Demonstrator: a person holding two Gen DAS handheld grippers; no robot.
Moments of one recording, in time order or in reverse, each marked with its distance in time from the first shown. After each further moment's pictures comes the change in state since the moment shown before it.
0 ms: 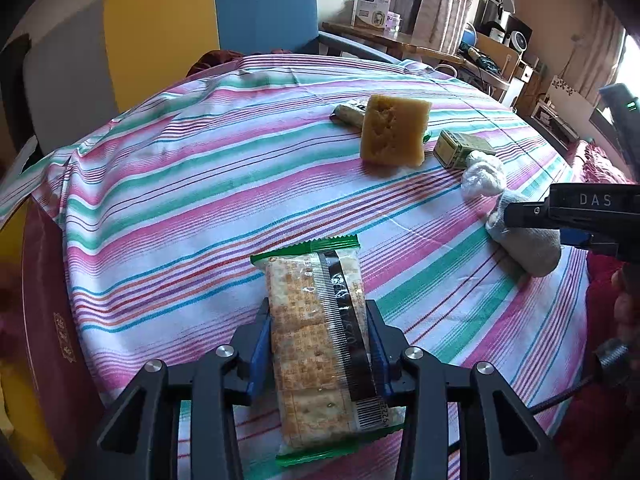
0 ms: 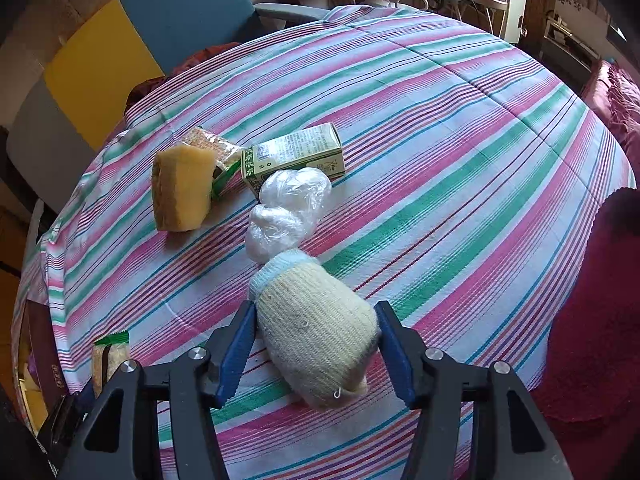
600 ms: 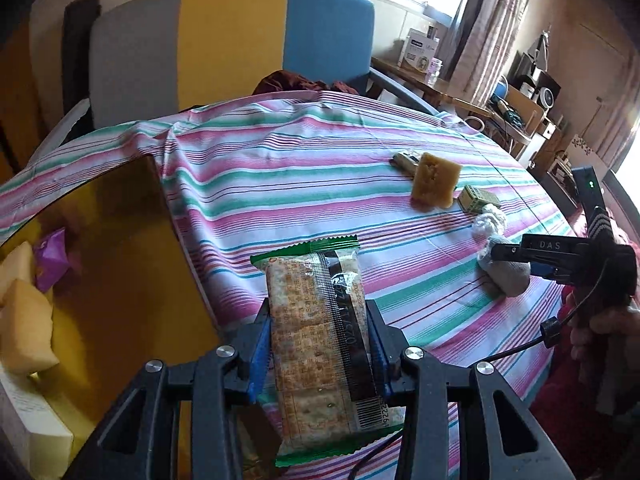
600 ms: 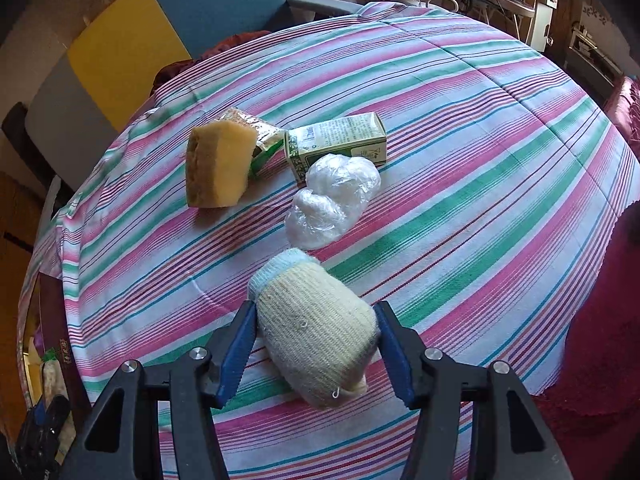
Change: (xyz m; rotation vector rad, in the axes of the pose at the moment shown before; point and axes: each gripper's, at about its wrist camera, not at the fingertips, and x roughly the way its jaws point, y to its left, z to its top) left arm -0.090 0.071 -0.031 -0.190 -0.093 0.028; right arm -0.001 0.035 -0.002 -0.078 0.025 0.058
